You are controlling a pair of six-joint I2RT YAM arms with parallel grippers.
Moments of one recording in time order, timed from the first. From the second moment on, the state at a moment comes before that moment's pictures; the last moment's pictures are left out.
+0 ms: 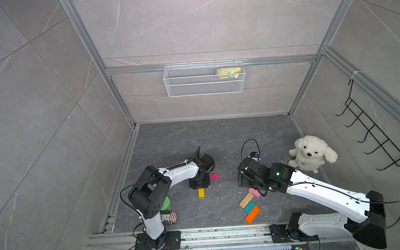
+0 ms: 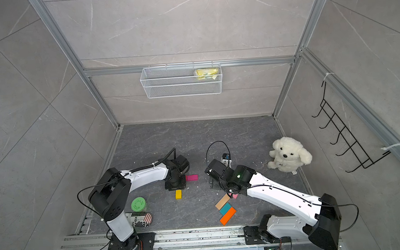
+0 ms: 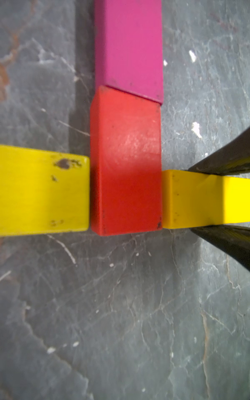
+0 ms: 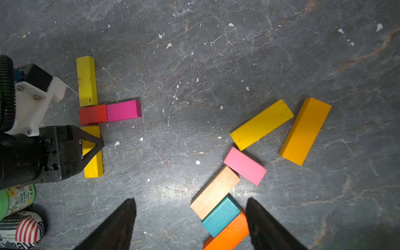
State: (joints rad) left arm -0.75 1.77 1.08 -0.80 -0.01 -0.75; right arm 0.94 1.21 1.05 -1.00 0.31 0.98
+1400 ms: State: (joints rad) left arm -0.99 1.57 0.92 -0.84 0.05 -0.82; right arm 0.94 1.23 0.96 -1.05 0.28 1.04
